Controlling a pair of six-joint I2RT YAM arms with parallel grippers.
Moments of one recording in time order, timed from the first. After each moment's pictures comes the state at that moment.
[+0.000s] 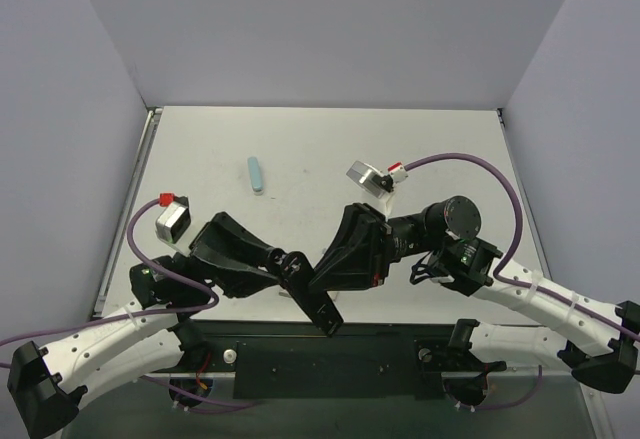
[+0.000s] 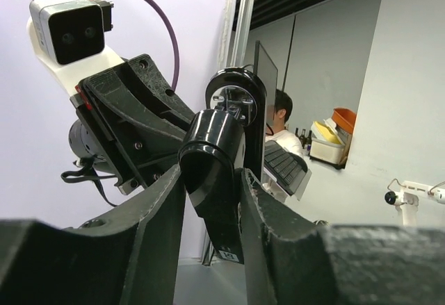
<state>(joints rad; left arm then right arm) -0.87 0.77 0.54 1.29 0.61 -1.04 1.06 1.01 1.02 0.44 -0.79 0.90</state>
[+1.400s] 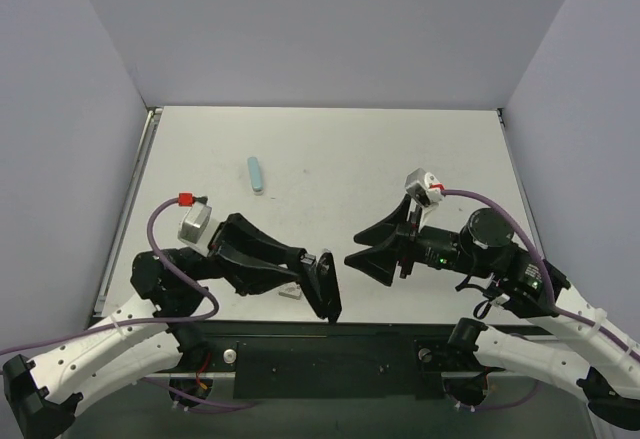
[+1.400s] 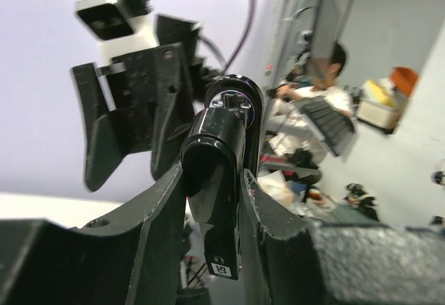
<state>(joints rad) -0.87 0.69 0.58 0.93 0.66 -0.85 0.96 0.73 1.01 -0.30 -0.33 0.40</state>
